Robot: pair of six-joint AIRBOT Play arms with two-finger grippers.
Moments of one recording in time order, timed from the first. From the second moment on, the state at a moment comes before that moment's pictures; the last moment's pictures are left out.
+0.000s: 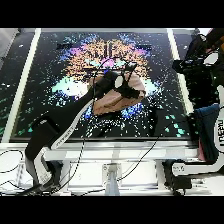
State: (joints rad) left arm -0.76 -1.90 1.87 1.33 -1.04 -1.68; right arm -0.19 -1.52 1.49 -1.28 0.93 1.42
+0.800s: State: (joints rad) left arm -0.72 -1.54 1.87 1.71 -1.27 -1.66; right arm -0.18 -1.84 1.50 -0.74 1.15 1.24
